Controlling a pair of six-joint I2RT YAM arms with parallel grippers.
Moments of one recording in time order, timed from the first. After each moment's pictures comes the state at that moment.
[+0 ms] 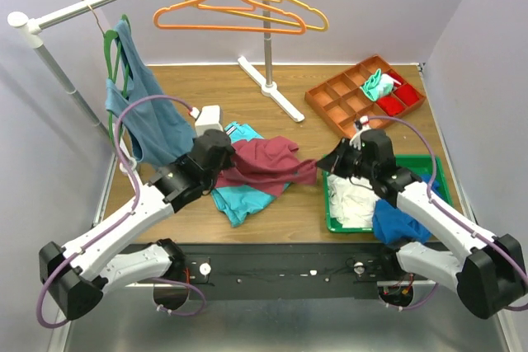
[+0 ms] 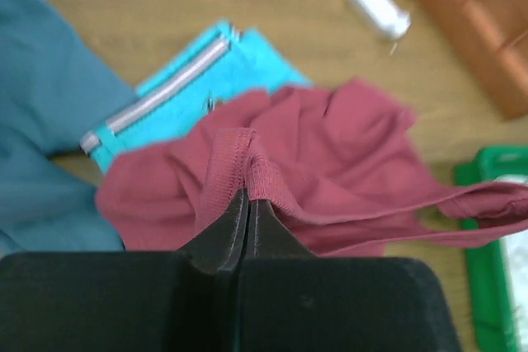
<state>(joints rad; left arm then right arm) -0.76 0.97 0.98 -0.49 -0.54 -0.53 0.43 1.05 0.69 -0.13 -0.25 0.76</state>
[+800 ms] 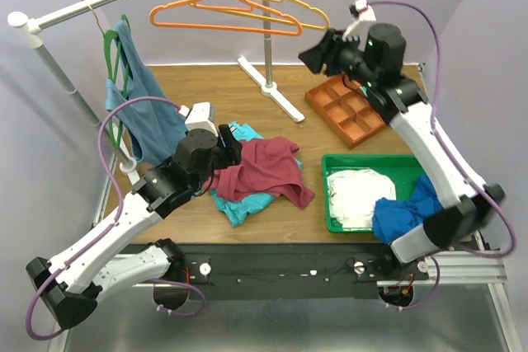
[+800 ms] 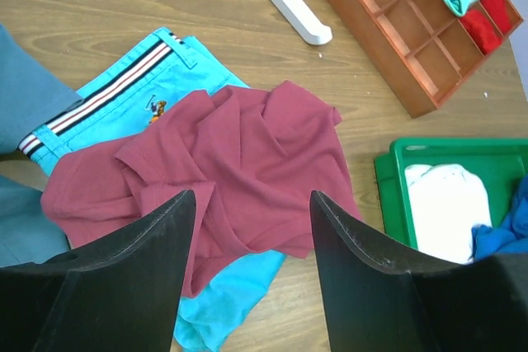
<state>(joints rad) -0.76 0.90 0.96 -0.50 -0.41 -0.62 0.43 1.43 1.57 -0.25 -0.22 0.39</state>
